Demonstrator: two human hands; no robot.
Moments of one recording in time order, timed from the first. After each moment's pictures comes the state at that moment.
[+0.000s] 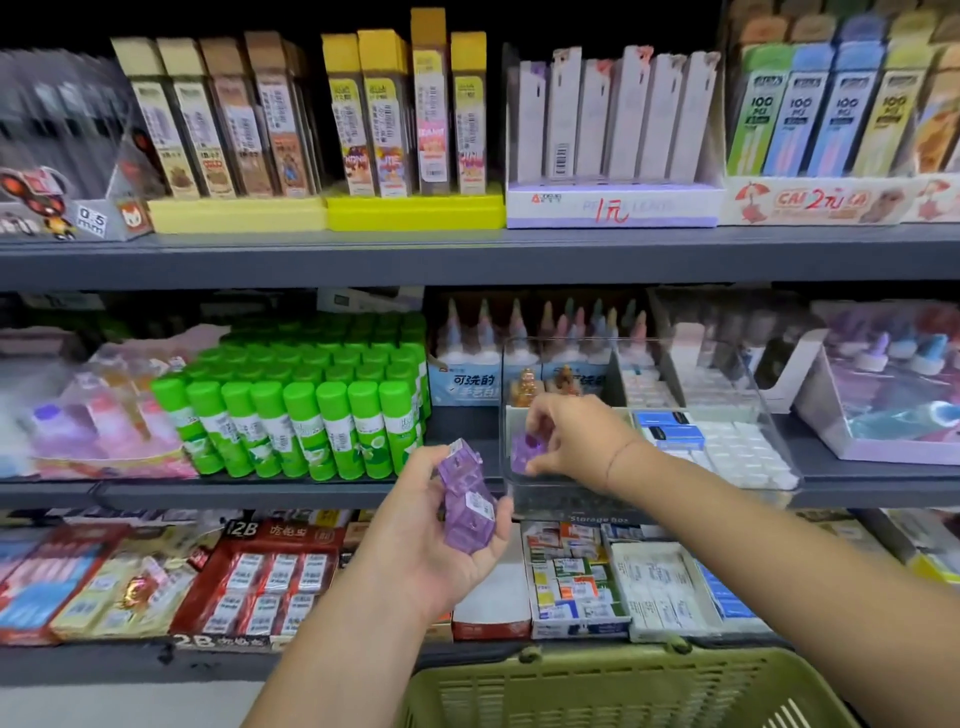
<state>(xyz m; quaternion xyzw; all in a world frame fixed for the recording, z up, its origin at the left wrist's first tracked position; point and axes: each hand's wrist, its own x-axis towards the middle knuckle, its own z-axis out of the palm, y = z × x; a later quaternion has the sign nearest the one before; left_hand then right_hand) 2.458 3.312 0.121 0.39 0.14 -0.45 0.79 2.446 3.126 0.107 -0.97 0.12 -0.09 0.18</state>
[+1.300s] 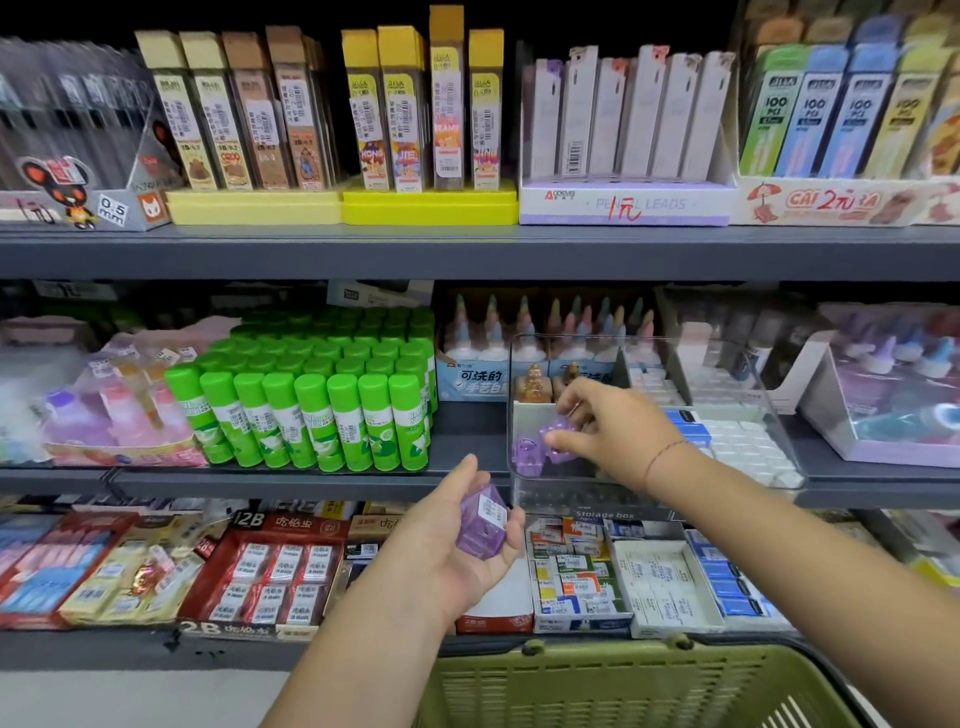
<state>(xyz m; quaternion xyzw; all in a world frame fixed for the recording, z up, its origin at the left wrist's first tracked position) 2.454 3.310 0.112 0.43 0.18 -0.42 0.78 2.424 3.122 0.120 -0.96 0.16 -0.11 0.20</state>
